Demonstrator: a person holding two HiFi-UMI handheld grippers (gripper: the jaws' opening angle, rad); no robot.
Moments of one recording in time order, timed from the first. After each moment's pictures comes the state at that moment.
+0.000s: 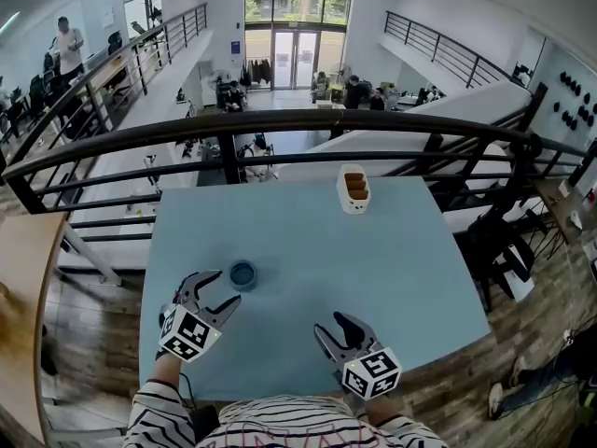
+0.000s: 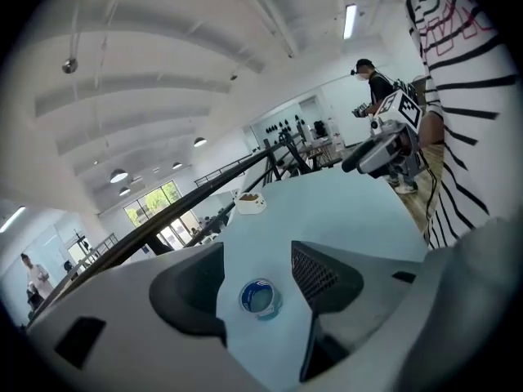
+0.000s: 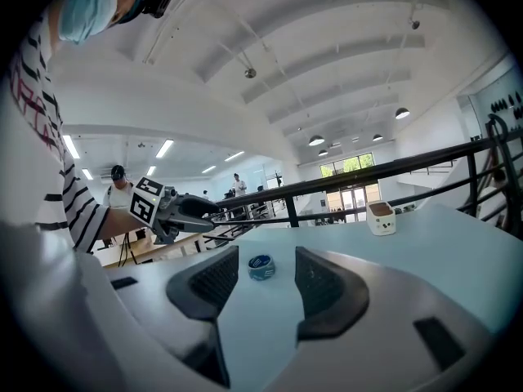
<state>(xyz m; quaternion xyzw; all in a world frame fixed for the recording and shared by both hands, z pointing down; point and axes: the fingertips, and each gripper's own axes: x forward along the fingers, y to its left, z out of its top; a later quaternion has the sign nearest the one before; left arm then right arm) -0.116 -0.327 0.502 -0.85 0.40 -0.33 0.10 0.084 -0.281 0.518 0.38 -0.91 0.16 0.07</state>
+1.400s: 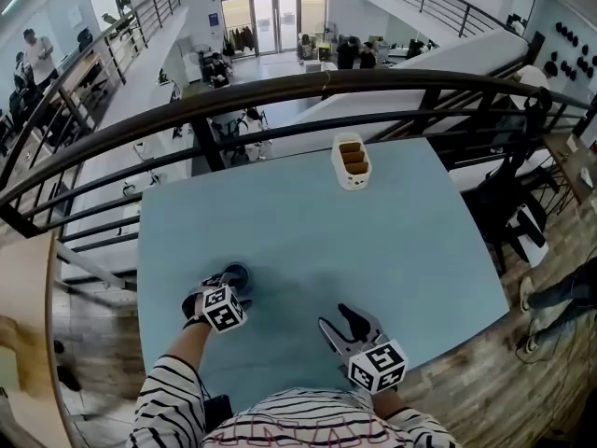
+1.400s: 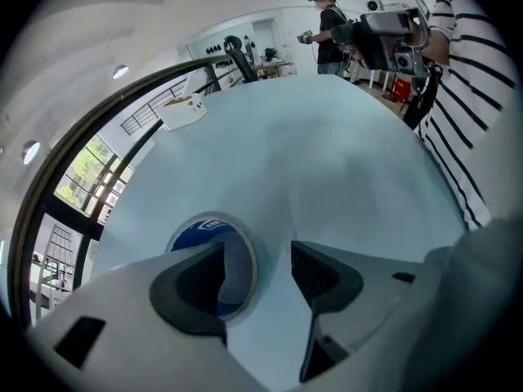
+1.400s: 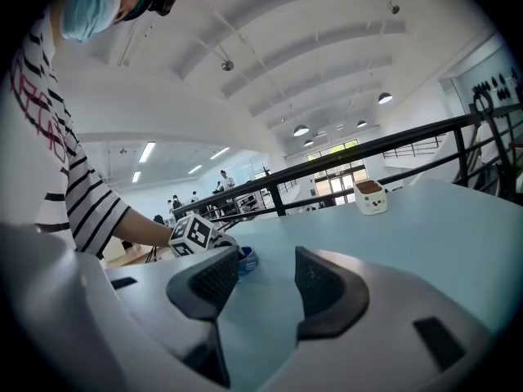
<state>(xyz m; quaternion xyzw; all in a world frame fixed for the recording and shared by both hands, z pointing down) -0.108 -0.398 0.724 -0.80 0.19 -0.57 0.00 0.089 -0.331 0.568 0.40 -0.89 0.21 0.07</state>
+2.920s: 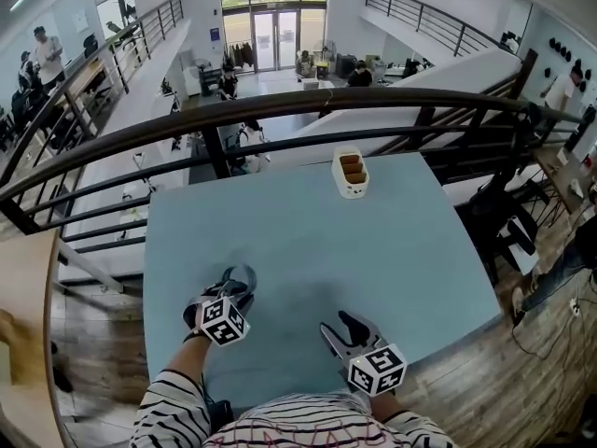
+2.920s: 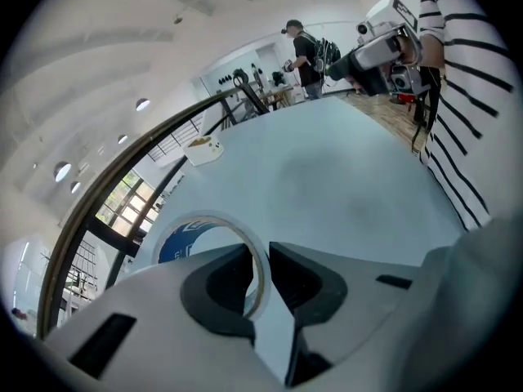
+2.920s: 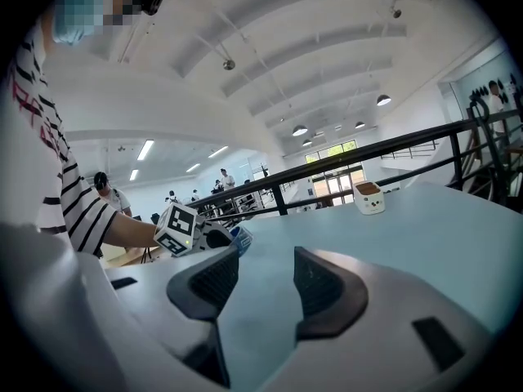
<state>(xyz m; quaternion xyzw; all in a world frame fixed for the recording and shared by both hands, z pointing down) -0.101 -0.376 0.655 -0.82 0.26 -0.51 0.07 0.081 -0.299 0.554 0.41 -0.88 0.21 0.08</state>
